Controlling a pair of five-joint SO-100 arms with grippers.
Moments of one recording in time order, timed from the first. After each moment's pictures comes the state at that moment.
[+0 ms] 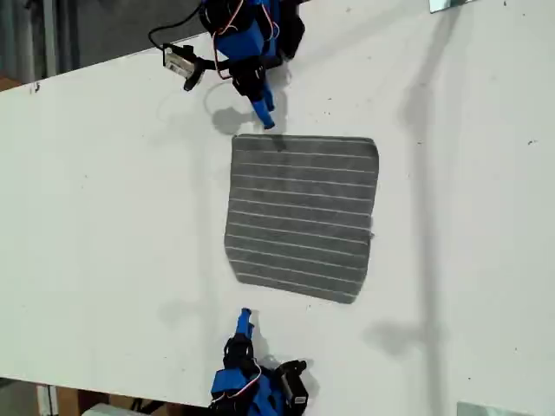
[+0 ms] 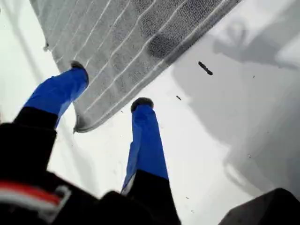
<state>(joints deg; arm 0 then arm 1) -28.7 198.3 178.4 75.3 -61.1 -1.8 188.3 163.7 83.9 87.0</state>
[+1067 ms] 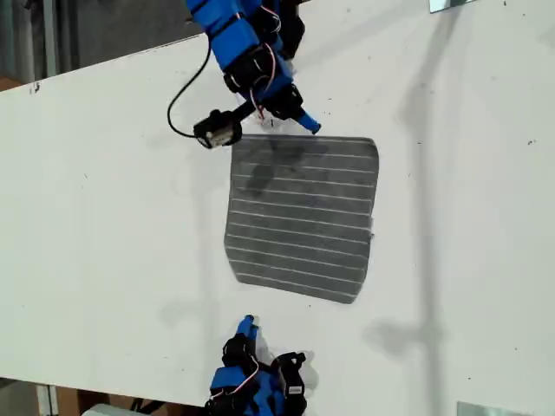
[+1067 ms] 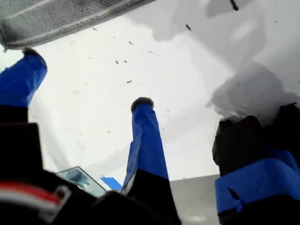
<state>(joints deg) -27.6 184.0 173.6 73.7 -75.6 -24.8 106.7 110.1 94.5 80.5</state>
